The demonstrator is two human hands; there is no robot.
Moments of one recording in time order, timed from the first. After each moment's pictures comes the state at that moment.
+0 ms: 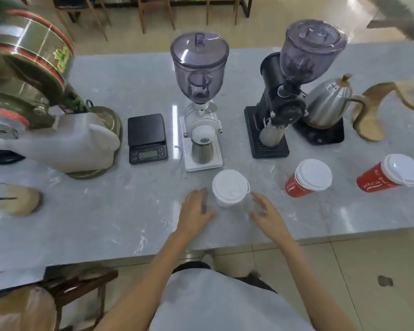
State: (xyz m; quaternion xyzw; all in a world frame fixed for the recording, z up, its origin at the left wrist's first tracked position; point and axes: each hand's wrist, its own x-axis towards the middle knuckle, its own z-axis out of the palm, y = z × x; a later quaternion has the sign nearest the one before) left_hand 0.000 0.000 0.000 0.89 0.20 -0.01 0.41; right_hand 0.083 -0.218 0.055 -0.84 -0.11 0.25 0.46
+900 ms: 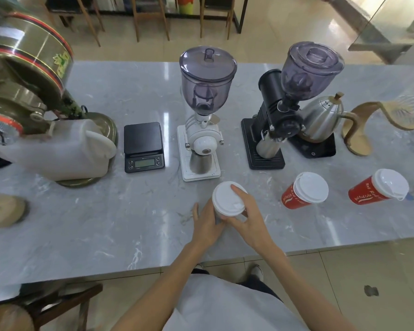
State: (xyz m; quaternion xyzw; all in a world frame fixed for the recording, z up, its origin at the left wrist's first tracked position) left_hand 0.022 -0.041 -0.018 0.88 0.18 0.03 0.45; right_hand 0.075 -0.174 0.053 -0.80 -0.22 0.17 0.54
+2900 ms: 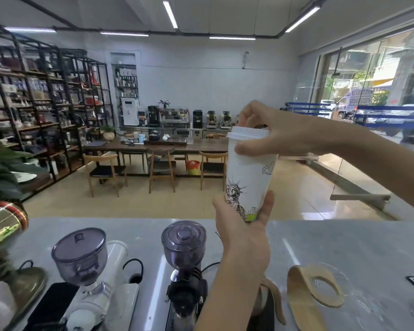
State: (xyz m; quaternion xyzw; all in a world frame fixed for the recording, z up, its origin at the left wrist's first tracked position) left_hand 0.317 -0.280 0.440 0.11 0.10 0.24 0.96; right_hand 0.406 -0.339 0.583 -0.79 -0.54 0.05 0.29
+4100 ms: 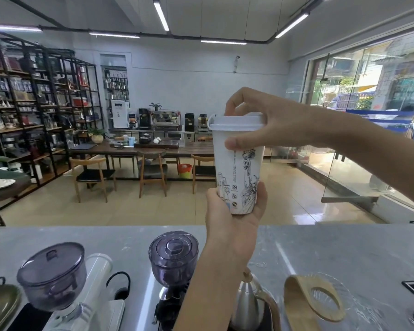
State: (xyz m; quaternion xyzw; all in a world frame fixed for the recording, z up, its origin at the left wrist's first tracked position) left_hand 0.332 -0.250 0.453 0.09 0.01 0.14 0.99; right_hand 0.418 -0.327 0.594 -0.75 -0.58 0.03 0.31
